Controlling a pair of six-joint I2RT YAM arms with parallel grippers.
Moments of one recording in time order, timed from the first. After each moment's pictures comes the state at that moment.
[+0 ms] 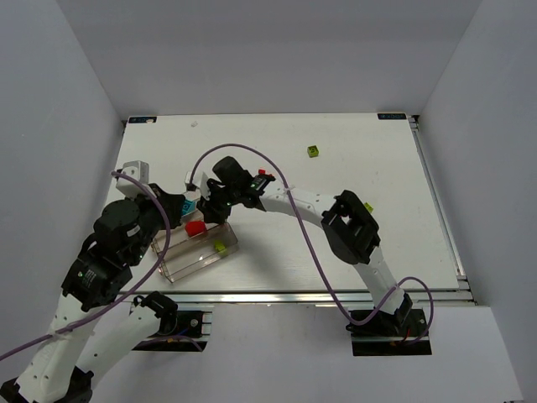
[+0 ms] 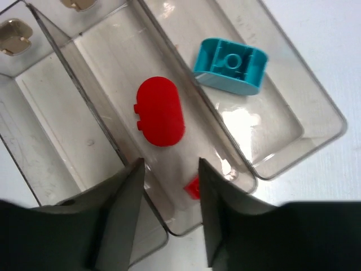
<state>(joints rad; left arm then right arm) -0.55 0.60 1.07 -0.71 -0.32 -0.46 0.99 2.21 1.82 -0.30 -0.45 -0.35</state>
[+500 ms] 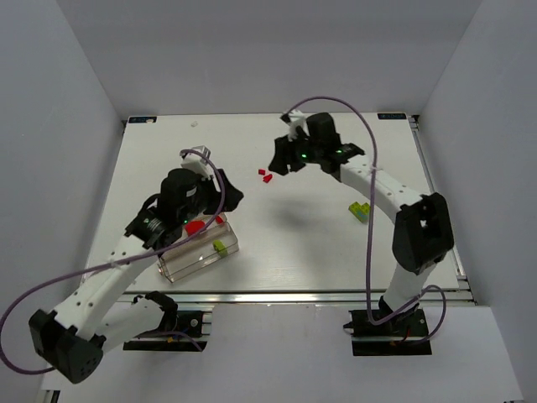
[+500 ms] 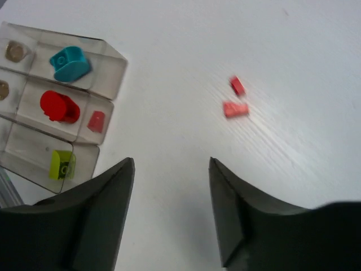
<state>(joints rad) -0.55 0.93 0.92 -0.41 -0.02 -0.53 0.59 1.80 1.52 -0.26 -0.41 0.07</state>
